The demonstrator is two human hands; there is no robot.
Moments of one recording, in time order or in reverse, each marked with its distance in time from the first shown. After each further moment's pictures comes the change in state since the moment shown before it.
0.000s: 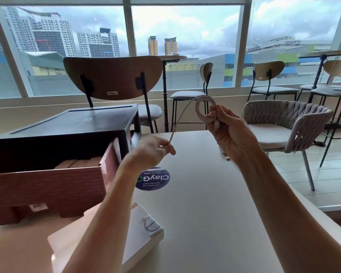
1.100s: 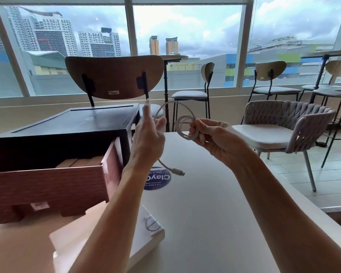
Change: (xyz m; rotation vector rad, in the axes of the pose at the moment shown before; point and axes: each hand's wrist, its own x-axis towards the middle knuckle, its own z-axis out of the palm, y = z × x) left_hand 0.003 0.011 0.004 -0.017 0.575 0.244; right_hand -0.009 0.017 0.014 -0.343 0.069 0.218
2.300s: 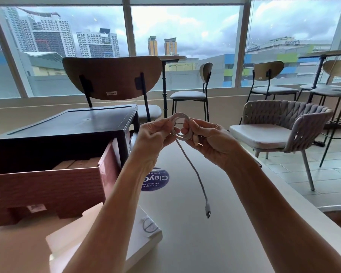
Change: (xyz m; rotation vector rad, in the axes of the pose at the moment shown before) left_hand -0.003 0.009 0.006 -0.815 -0.223 -0.286; right_hand 0.003 0.007 0.000 0.052 -0.049 0.053
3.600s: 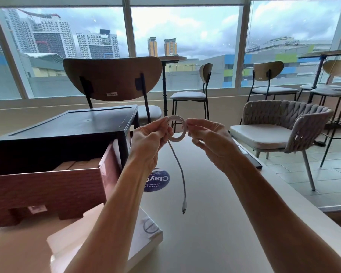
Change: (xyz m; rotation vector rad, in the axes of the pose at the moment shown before) left_hand 0.001 0.001 -0.001 -0.248 0.167 -0.092; right_hand 0.001 0.005 -0.002 -0.435 0.148 -0.187
